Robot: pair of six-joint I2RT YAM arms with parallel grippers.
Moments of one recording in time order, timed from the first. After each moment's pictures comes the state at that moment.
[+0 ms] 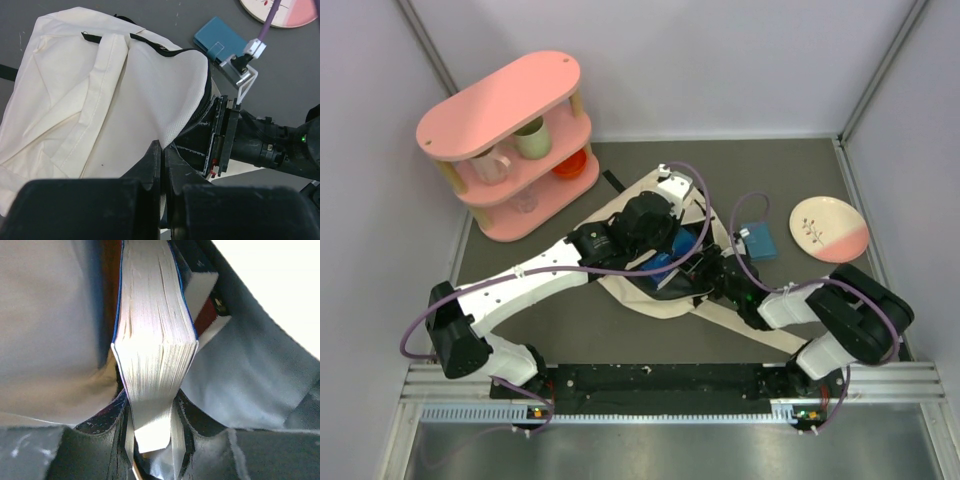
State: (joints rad) left arm -0.98 1.43 1.32 -0.41 -0.27 -0.24; right arm 0.72 1.53 0.31 0.93 0.03 1.35
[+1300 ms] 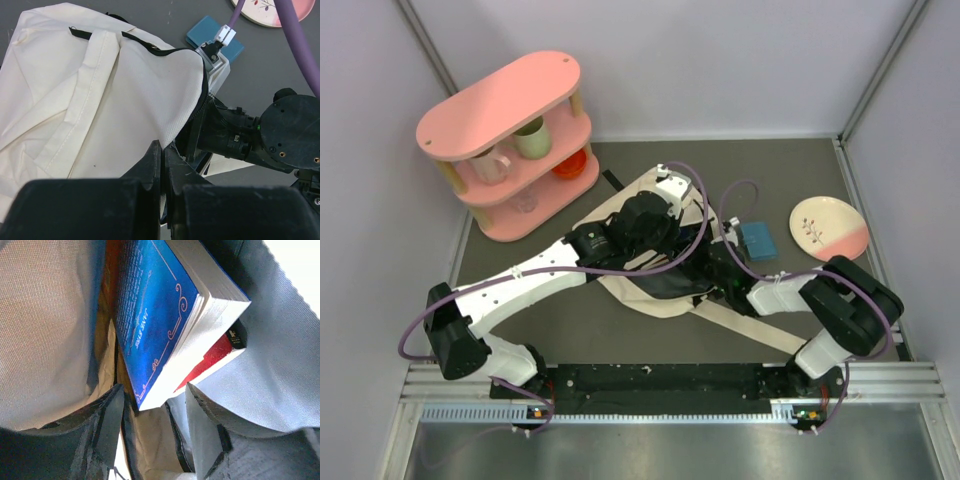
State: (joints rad) left arm -0.98 1.42 1.31 -0.40 -0.23 -0.26; right arm 0.74 1.56 0.46 0.76 0.11 1.30
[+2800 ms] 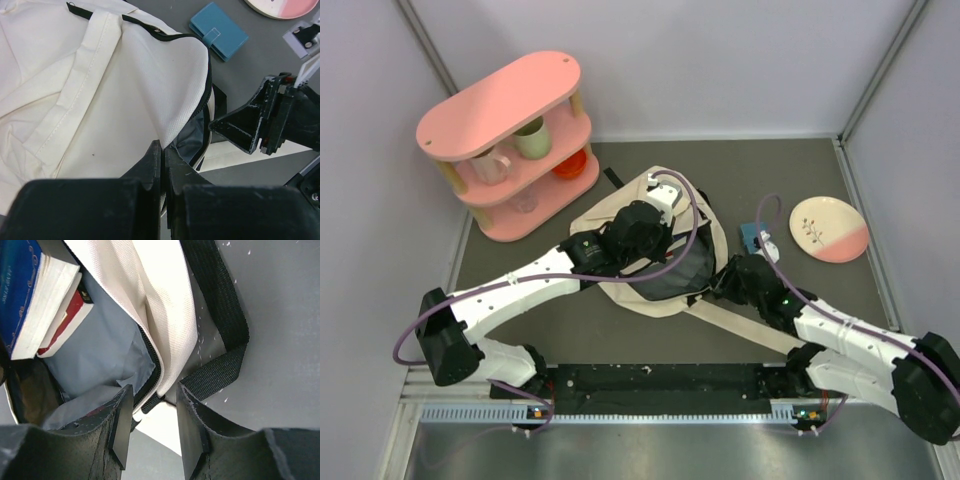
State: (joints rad) left arm -0.97 1.36 1.20 -0.37 -0.22 -0.32; right arm 0.69 0.97 0.37 -0.09 0.24 1.00
